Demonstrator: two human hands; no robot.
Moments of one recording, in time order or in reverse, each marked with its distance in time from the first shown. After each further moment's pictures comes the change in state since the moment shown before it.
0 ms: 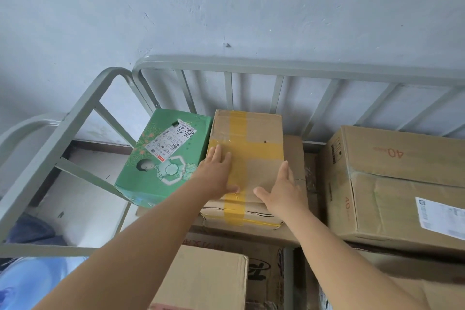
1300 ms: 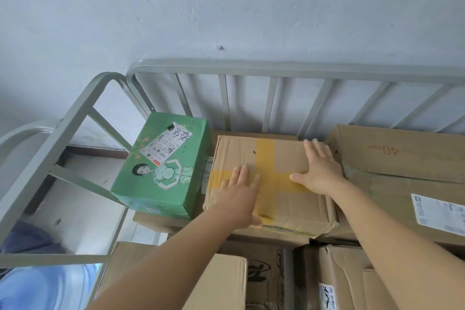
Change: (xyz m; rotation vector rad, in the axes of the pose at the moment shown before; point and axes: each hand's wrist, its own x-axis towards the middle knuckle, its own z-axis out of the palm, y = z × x) left_hand -0.030 0.060 0.016 0.034 -0.064 0.156; right_hand 0.043 0.047 -0.076 -0.255 0.051 -0.087
